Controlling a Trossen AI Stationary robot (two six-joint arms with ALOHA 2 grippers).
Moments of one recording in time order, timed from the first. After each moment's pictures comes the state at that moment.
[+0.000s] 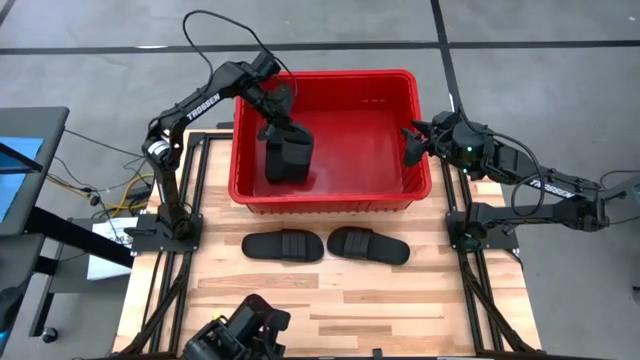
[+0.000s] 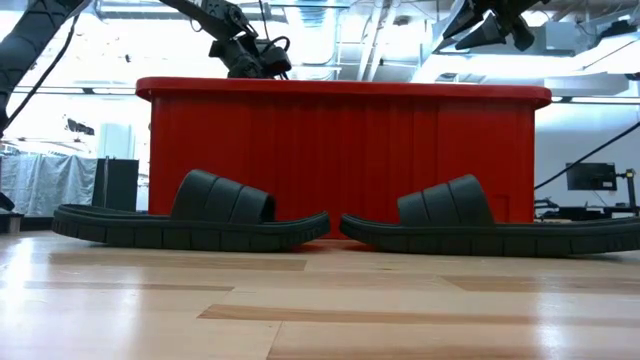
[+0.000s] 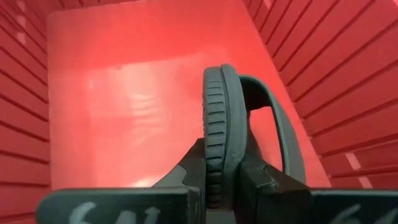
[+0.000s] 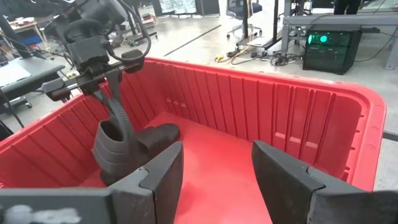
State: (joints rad) left arm 0.85 1.90 1.89 -1.14 0.64 0.99; right arm -0.33 0.83 0.97 -0.44 0.47 0.29
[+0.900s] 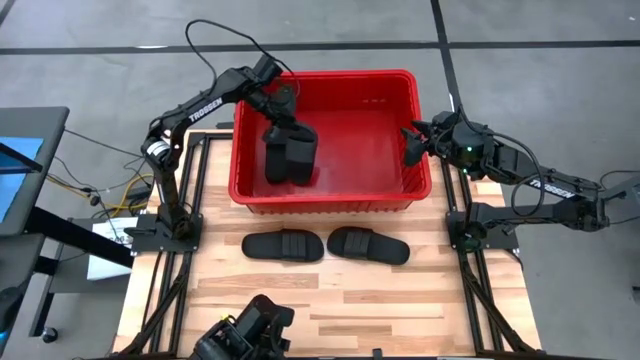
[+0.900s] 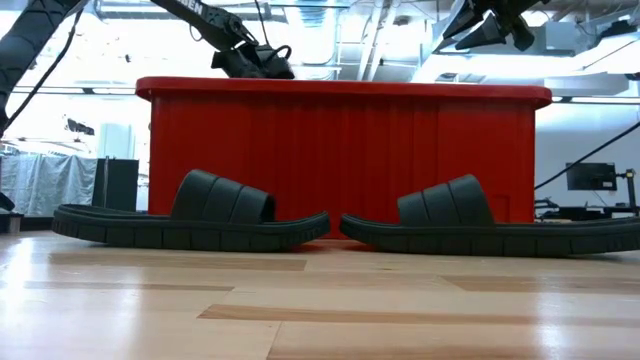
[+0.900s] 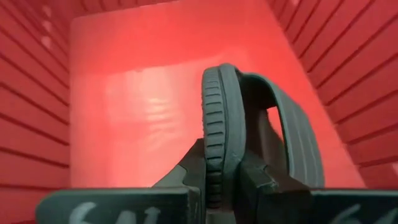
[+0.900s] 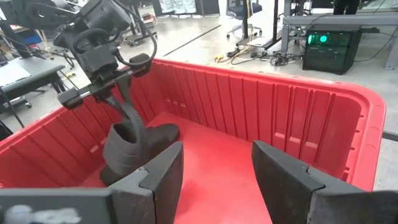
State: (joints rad) left arm 0.84 1.90 1.78 -0.98 0.61 0.95; right arm -0.33 0.83 0.97 -0.44 0.47 0.29
